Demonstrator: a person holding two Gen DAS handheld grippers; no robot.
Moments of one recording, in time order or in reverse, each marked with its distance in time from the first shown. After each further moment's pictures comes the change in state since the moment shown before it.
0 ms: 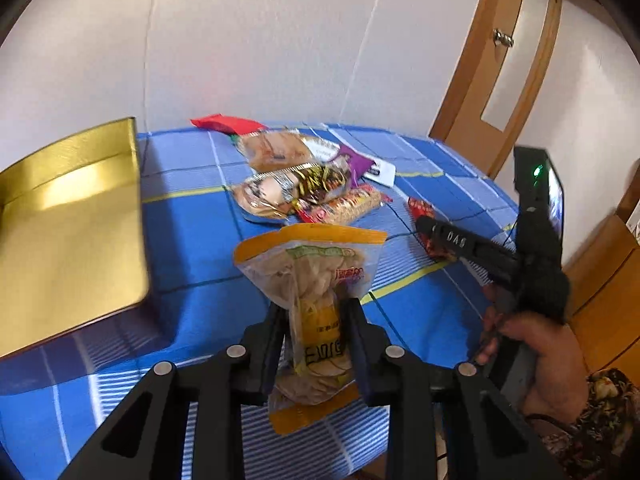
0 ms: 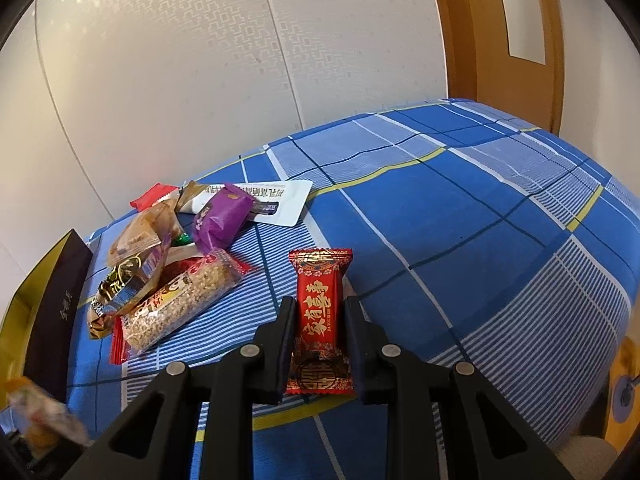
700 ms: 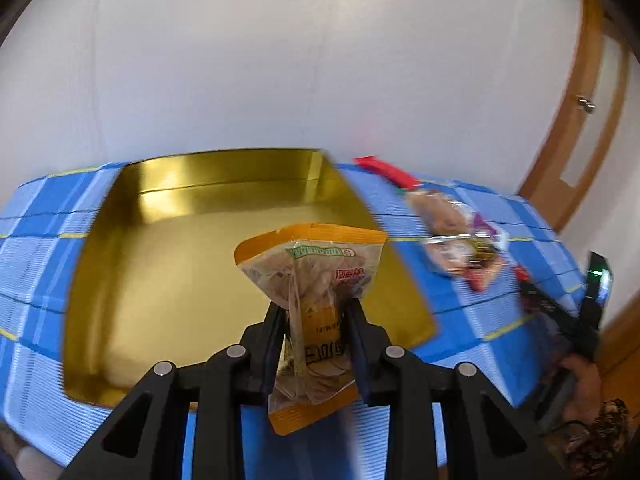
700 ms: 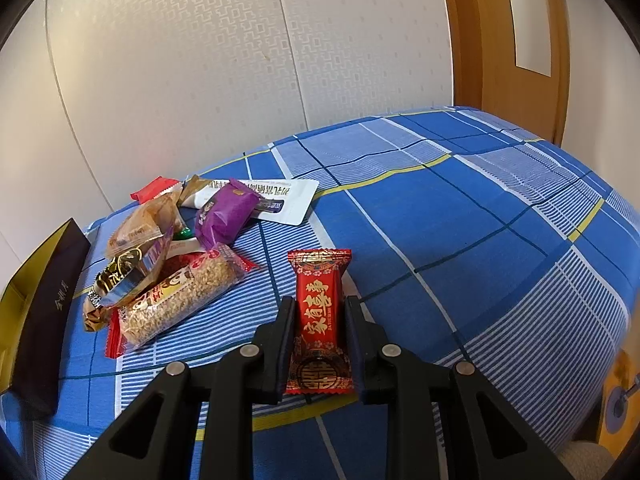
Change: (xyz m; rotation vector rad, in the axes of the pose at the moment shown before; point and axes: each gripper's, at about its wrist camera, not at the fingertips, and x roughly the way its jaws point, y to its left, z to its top) left arm -0.078 0.147 0.019 -0.188 -0.035 0.260; right arm 0.001 0.003 0.000 -0.035 -0.006 -0.012
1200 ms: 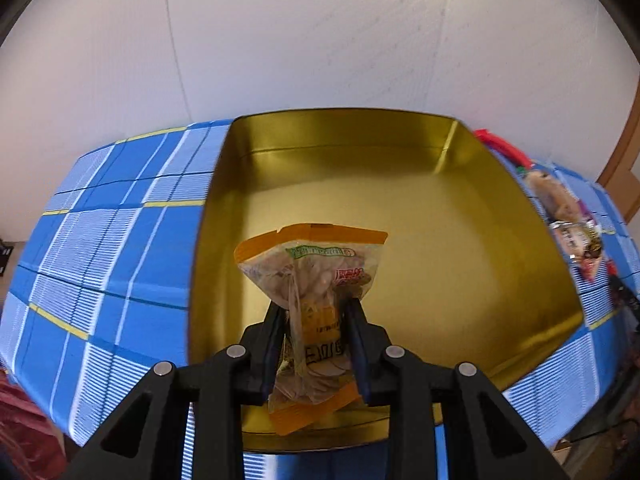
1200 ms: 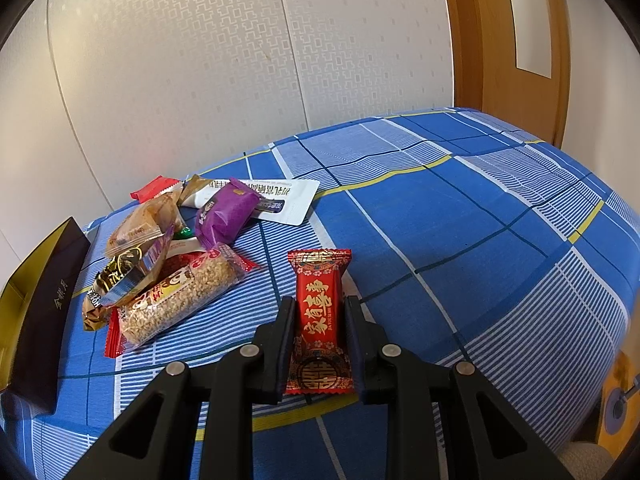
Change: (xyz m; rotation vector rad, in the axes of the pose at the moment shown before) left arm 0.021 0.087 -0.005 -0.028 0.122 0.249; right arm -0.001 0.000 0.000 -0.002 0.000 0.000
